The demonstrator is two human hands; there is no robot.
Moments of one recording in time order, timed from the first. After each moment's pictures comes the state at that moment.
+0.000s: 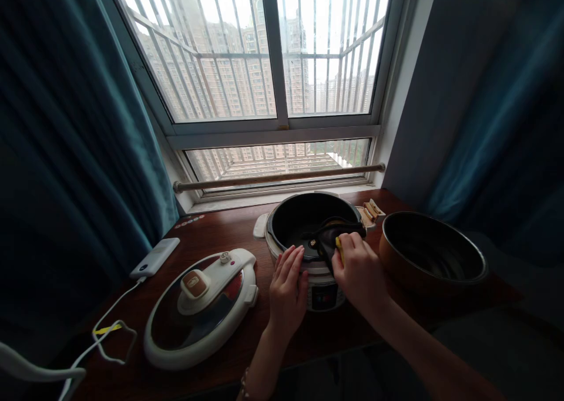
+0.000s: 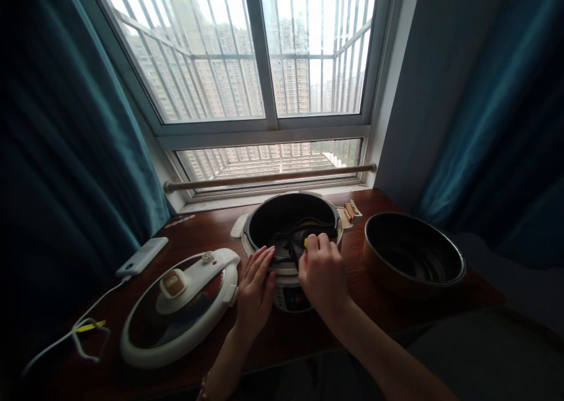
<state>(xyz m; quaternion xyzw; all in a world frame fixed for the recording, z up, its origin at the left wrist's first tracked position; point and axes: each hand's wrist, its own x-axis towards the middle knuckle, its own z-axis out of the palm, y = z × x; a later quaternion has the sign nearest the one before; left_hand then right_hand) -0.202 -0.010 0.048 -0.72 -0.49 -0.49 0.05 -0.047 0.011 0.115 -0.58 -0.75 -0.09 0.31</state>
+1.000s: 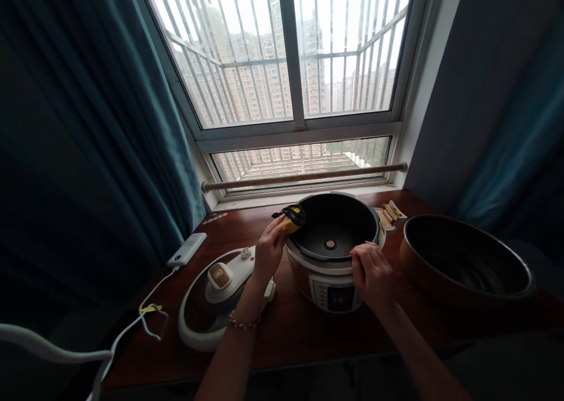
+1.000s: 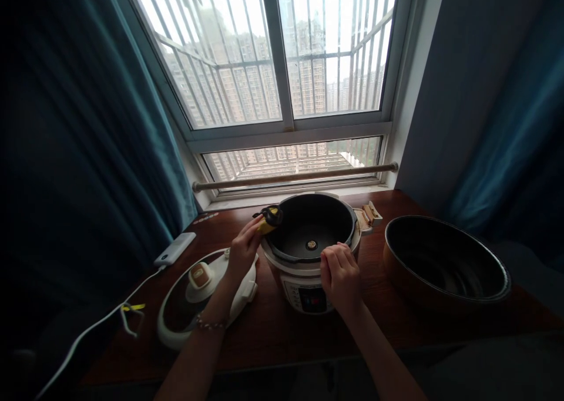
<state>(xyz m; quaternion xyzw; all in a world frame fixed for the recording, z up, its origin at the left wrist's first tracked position) -0.293 0.059 0.074 -0.68 -0.53 -0.51 -0.02 -0.035 0.036 0.058 -0.38 -0.75 -0.07 0.53</state>
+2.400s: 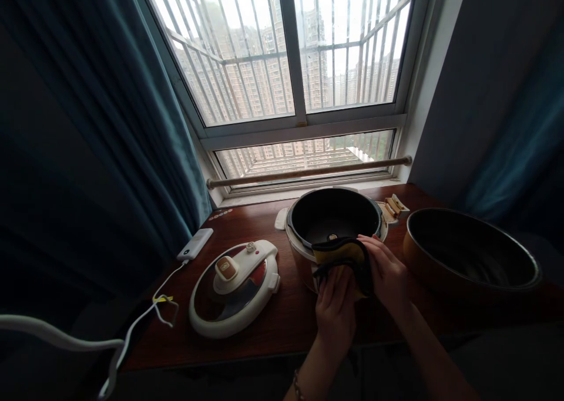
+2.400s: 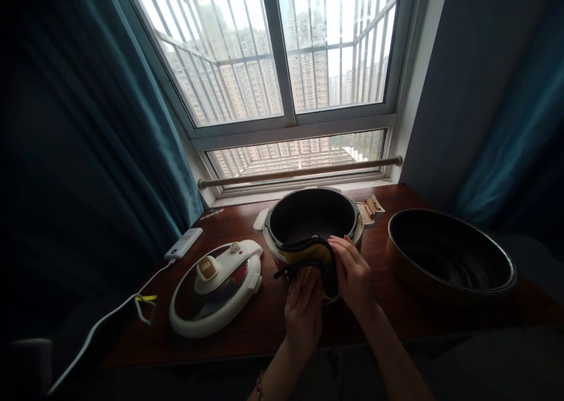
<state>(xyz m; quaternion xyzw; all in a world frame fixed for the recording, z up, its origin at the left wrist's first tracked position) -0.152 -0.042 -0.004 -0.74 -0.49 -0.40 0.22 -0.016 0.024 0.061 -0.35 -0.74 0.04 0.57</state>
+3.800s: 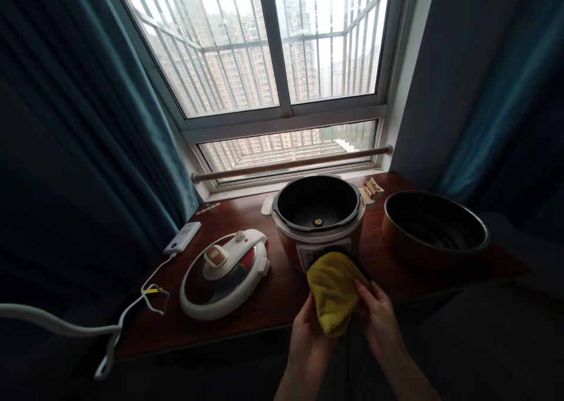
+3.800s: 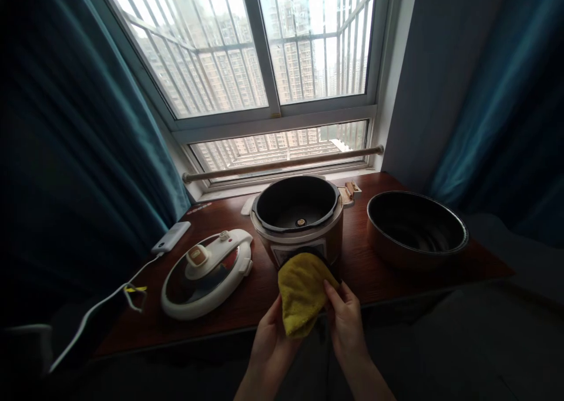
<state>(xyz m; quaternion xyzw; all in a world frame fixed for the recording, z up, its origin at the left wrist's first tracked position) -0.139 -0.107 0.012 0.05 -0.21 -0.58 -0.79 -0.018 -0.079 0.009 -0.38 -0.17 0.68 0.60</state>
